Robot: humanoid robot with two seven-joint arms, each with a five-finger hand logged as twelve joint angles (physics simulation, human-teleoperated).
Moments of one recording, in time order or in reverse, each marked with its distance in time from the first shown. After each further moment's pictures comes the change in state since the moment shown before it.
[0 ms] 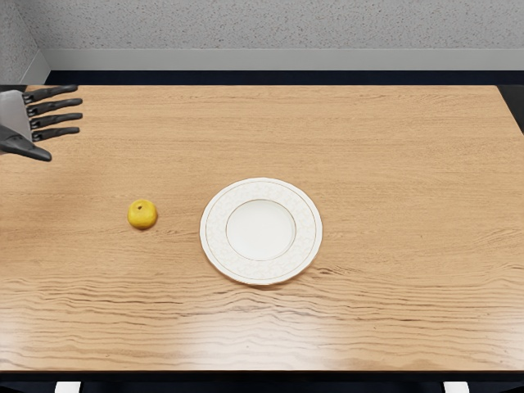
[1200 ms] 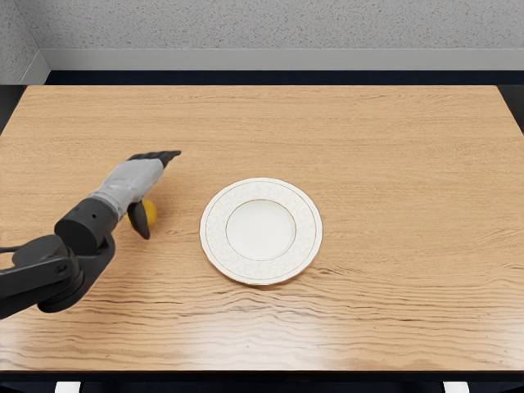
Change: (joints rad) left arm 0.232 -0.440 -0.044 -0.460 1.728 0.922 0.568; right arm 0.001 0.000 0.000 0.000 0.000 0.000 0.000
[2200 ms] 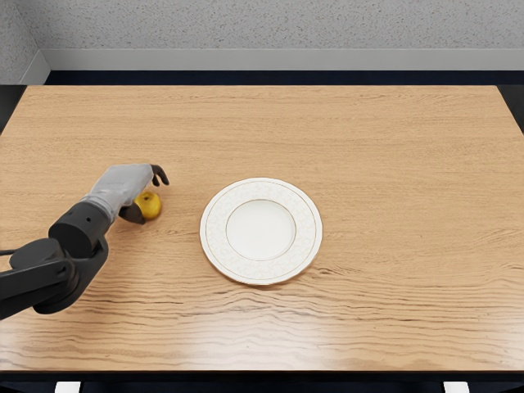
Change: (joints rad) left arm 0.007 0.002 0.023 0.046 0.007 0.007 0.000; right arm 0.000 0.000 0.000 0.000 0.000 0.000 0.000
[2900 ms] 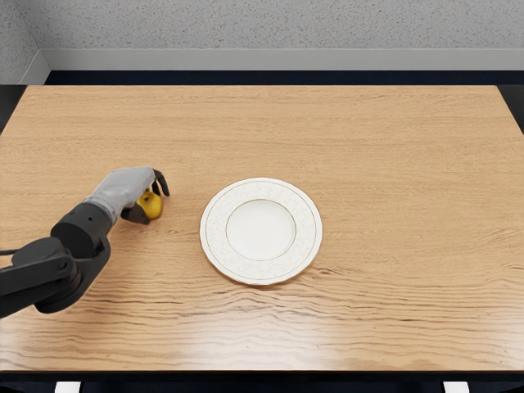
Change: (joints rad) left arm -0.009 -0.006 0.004 -0.001 -0.062 -0.003 0.001; right arm 0.000 0.000 0.000 0.000 0.000 0.000 0.000
